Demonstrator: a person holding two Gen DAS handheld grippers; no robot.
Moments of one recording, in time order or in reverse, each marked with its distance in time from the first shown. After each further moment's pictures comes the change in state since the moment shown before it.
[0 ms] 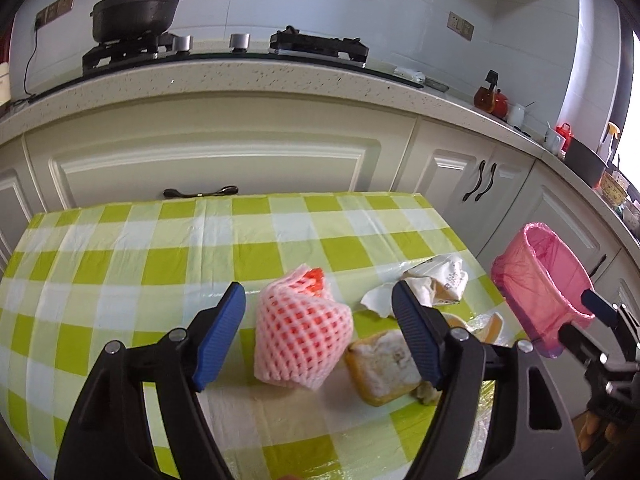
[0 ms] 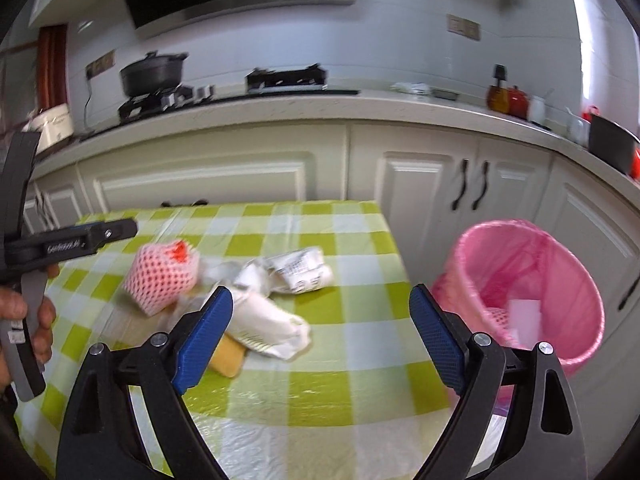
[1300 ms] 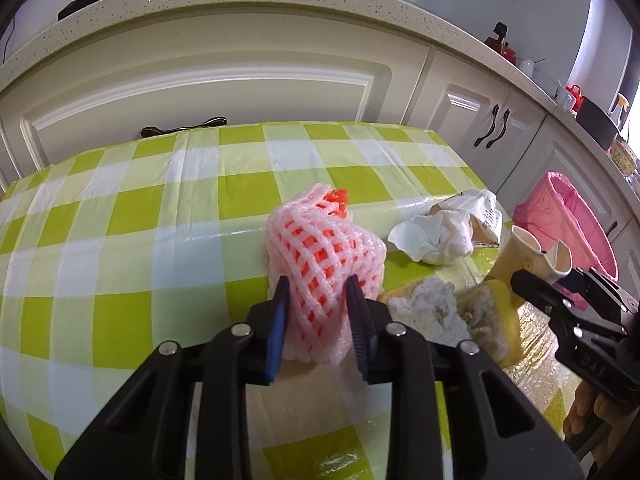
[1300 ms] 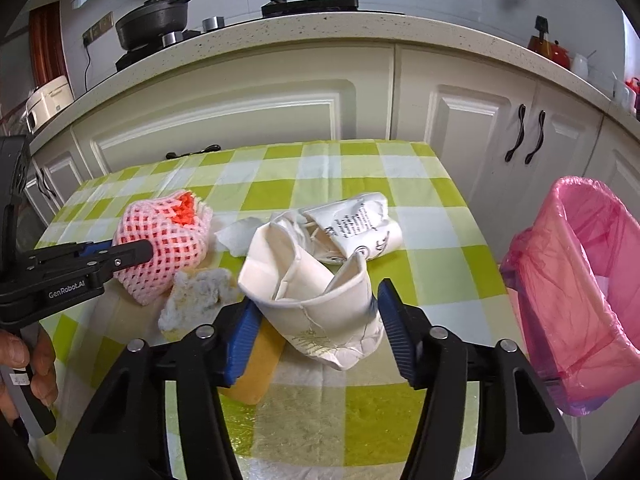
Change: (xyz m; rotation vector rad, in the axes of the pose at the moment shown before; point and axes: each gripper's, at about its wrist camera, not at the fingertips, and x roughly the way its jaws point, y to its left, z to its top) left arm 0.061 0.008 -0.032 0.022 0.172 -0.015; right arm 0.091 0.025 -0.009 0.030 0.182 0.072
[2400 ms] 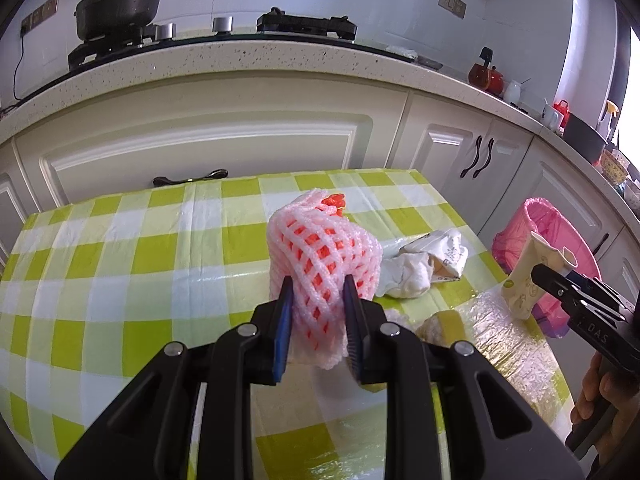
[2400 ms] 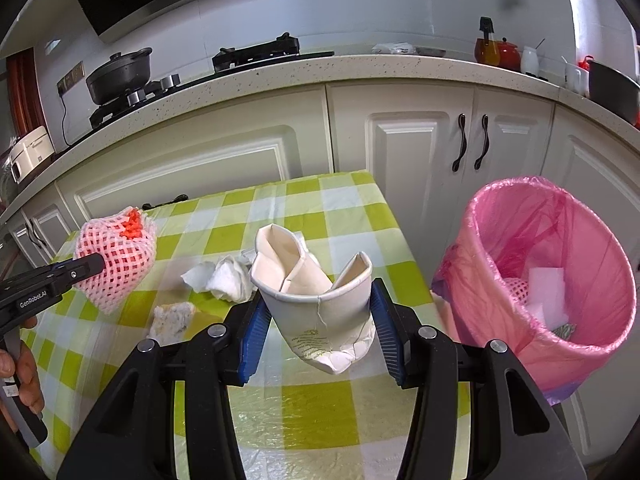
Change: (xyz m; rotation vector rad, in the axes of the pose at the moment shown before) left arm -0.055 -0.025 0.016 0.027 -0.122 0.017; right arm -0.051 -0.052 0.006 0.117 -0.104 -0.063
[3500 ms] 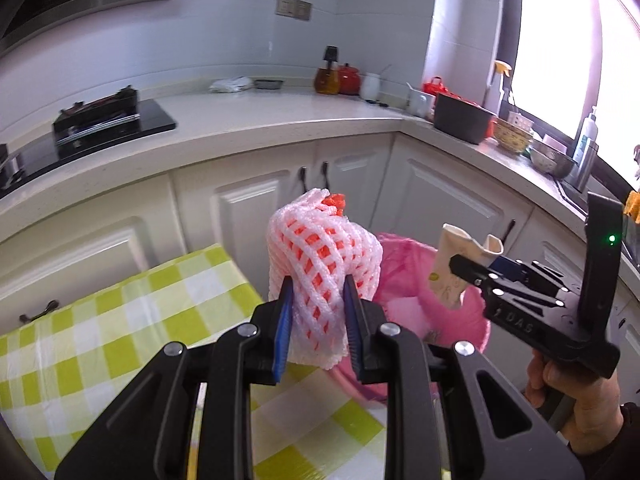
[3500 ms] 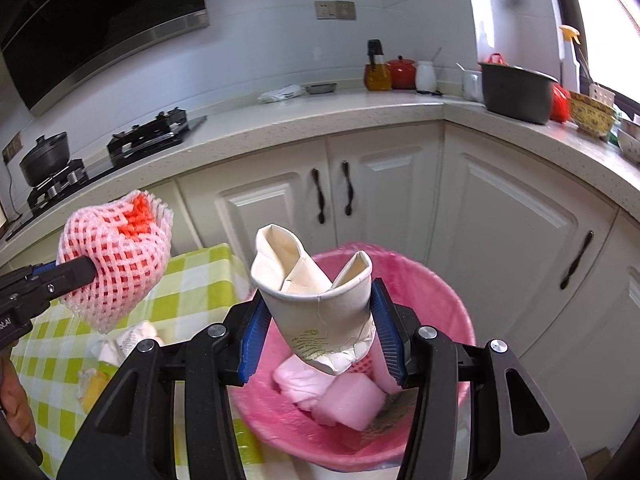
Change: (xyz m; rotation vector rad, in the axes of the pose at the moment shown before) left arm 0.015 -0.263 0.086 0.279 -0.055 -0.315; right arm -0.057 -0.191 0.061 0.150 -0.097 -0.186
